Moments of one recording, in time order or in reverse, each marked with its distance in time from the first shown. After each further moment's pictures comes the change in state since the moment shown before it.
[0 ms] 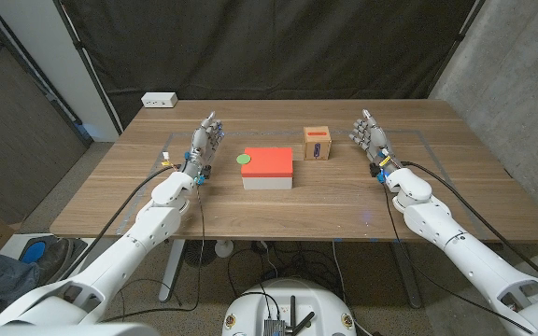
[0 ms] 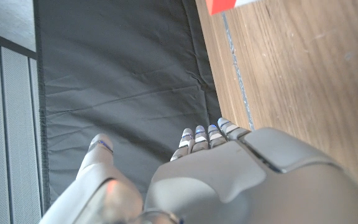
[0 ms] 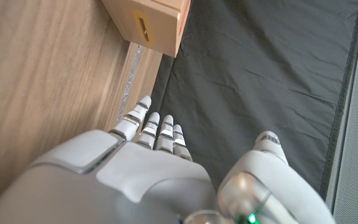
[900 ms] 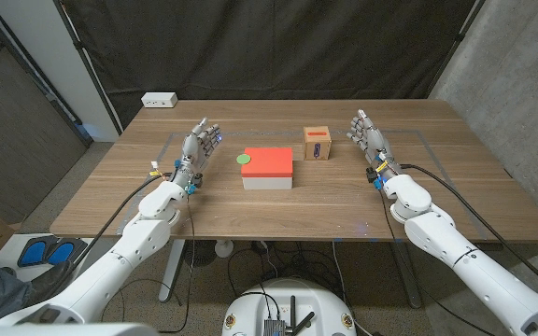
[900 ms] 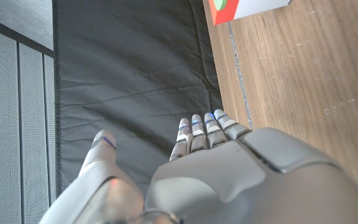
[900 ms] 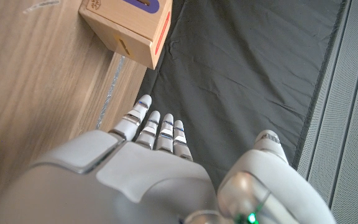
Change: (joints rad) left arm 0.122 0.066 -0.055 -0.118 -0.049 -0.016 -0.003; left_hand 0.025 0.025 0.019 -0.011 0.000 0.241 -0.009 0.020 0.000 0.239 -0.034 0.041 0.003 0.264 -0.024 0.034 0.000 0.209 0.016 0.052 0.009; right arm -0.139 -0.056 0.011 -0.242 -0.092 -0.014 -0.149; right_hand 0.000 0.000 0.004 -0.004 0.000 0.052 -0.013 0.015 0.000 0.016 0.005 0.008 -0.012 0.005 0.005 0.008 -0.003 0.011 0.000 0.005 0.000
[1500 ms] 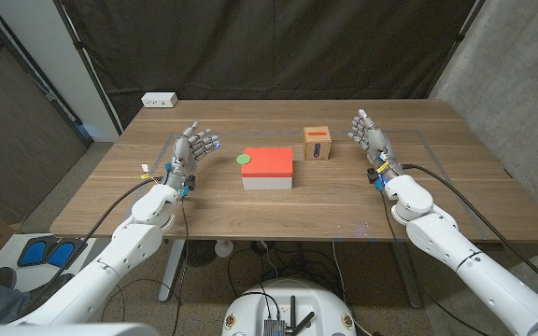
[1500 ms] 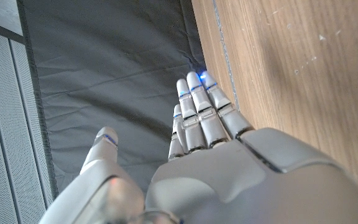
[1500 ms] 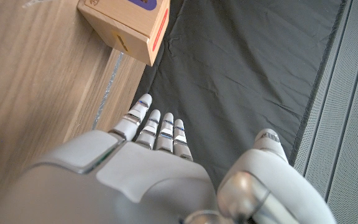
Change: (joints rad) left arm 0.087 0.050 -0.044 -0.148 0.041 0.091 0.198; left_hand 0.002 0.007 0.029 0.007 0.000 0.153 -0.001 -0.012 0.005 0.614 -0.027 0.127 0.042 0.650 -0.081 0.146 0.037 0.500 -0.005 0.245 0.112; right arm -0.017 -0.010 0.015 -0.028 -0.006 -0.007 -0.013; right_hand 0.005 0.005 0.004 -0.004 0.000 0.009 -0.002 0.000 0.000 0.012 0.001 0.000 -0.005 0.013 0.002 0.008 -0.005 0.005 0.005 0.000 0.000
